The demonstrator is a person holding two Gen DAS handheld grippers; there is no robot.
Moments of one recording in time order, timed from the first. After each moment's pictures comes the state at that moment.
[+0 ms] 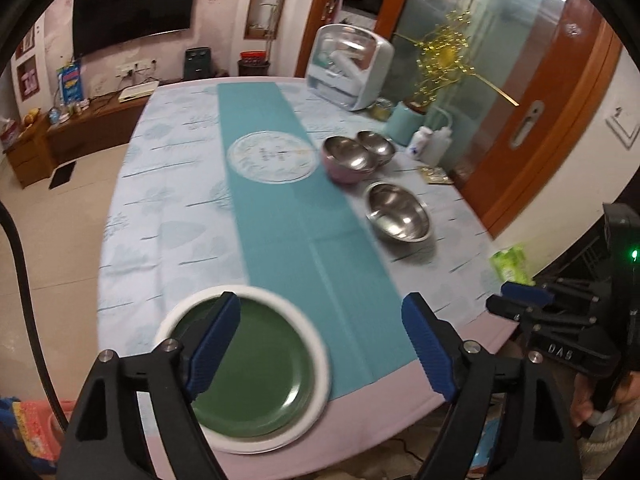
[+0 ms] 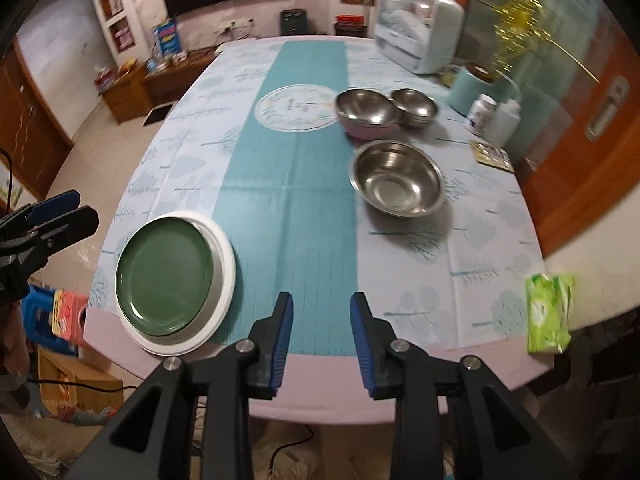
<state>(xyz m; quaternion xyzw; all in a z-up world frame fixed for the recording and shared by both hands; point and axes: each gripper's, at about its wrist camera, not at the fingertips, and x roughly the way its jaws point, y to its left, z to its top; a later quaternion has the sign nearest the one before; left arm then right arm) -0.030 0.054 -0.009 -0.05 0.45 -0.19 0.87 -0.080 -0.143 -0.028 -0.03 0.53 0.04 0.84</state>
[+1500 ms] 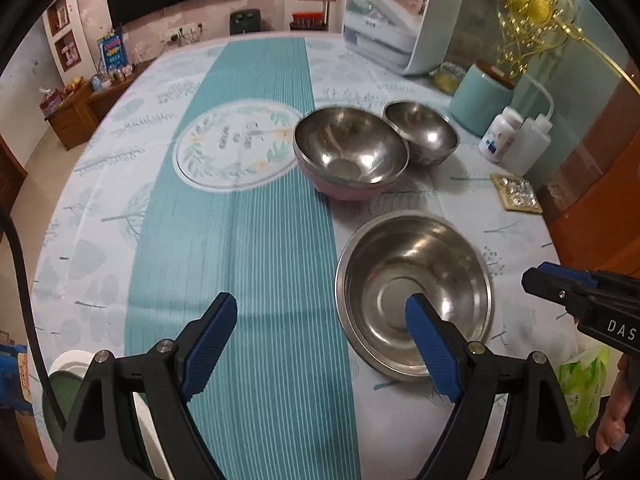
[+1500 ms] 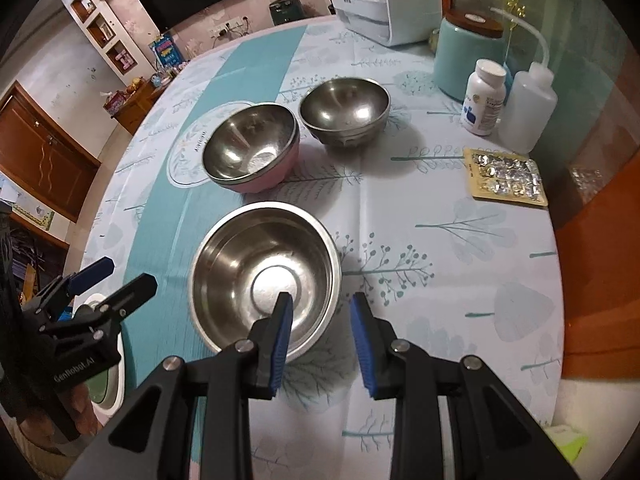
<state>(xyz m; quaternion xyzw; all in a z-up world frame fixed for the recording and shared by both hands) 0.165 -0.155 -0.143 -0.03 0.52 -0.03 0.85 0.147 -0.333 -0.121 0.04 0.57 0.12 0.82</state>
